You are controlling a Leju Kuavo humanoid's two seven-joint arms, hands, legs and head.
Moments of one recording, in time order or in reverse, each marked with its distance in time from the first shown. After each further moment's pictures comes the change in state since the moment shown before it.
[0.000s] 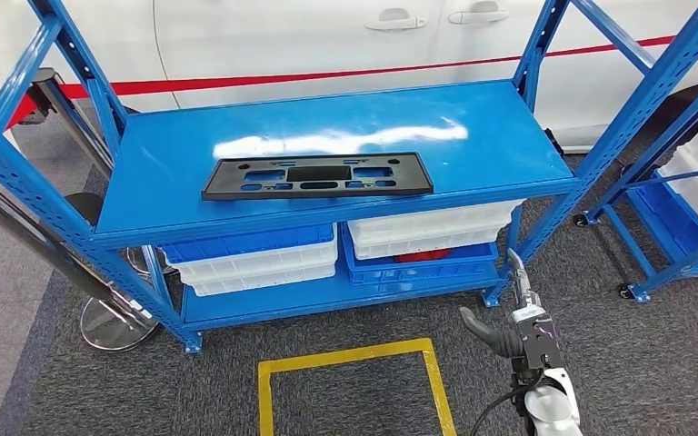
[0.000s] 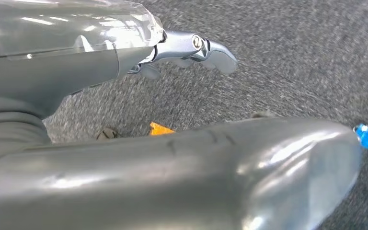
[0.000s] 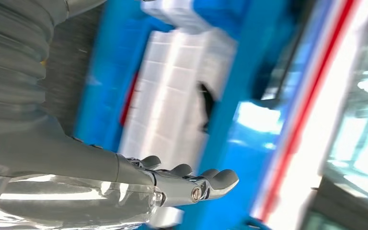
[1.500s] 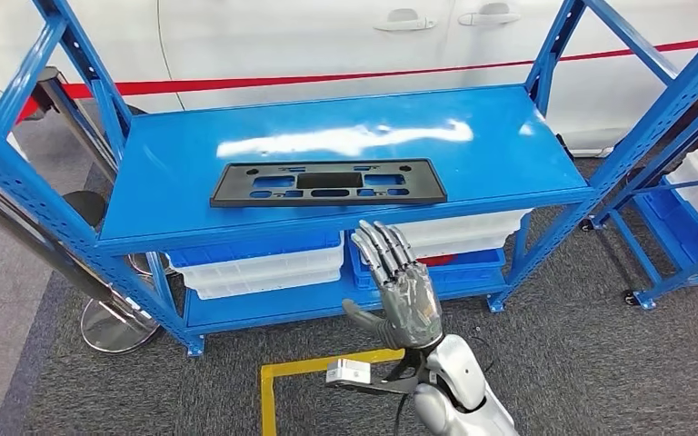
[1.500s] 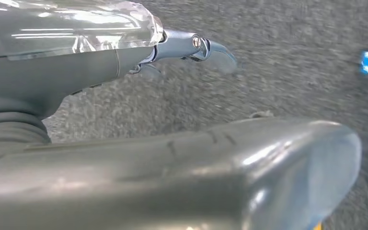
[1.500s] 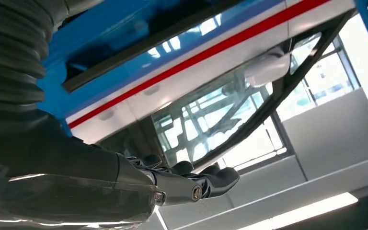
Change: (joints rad) left arm -0.036 0.078 -0.166 0.027 -0.257 -0.029 0.122; right arm -0.150 0.065 0.560 -0.113 0.865 -0.535 0.196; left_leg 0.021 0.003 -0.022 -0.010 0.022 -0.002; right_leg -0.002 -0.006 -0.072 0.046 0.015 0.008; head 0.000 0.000
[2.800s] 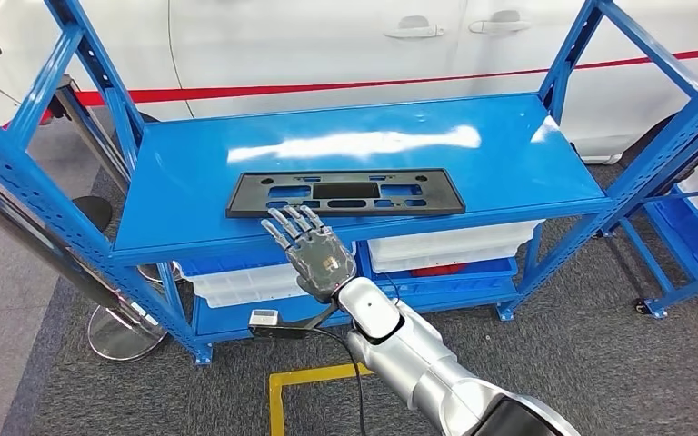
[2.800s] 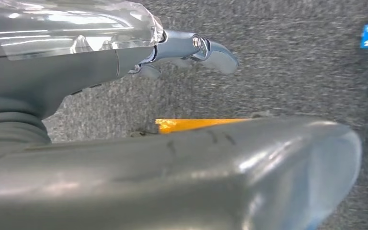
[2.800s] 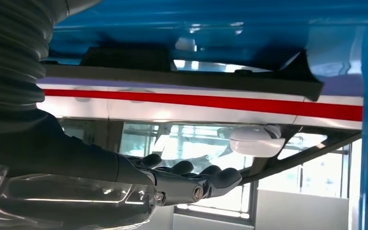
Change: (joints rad) left arm -0.010 -0.026 0.003 0.008 0.006 -0.091 0.042; right arm -0.488 0.212 0.168 0.743 0.353 0.090 0.294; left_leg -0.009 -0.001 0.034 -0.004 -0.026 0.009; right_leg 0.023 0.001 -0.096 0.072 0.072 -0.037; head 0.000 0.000
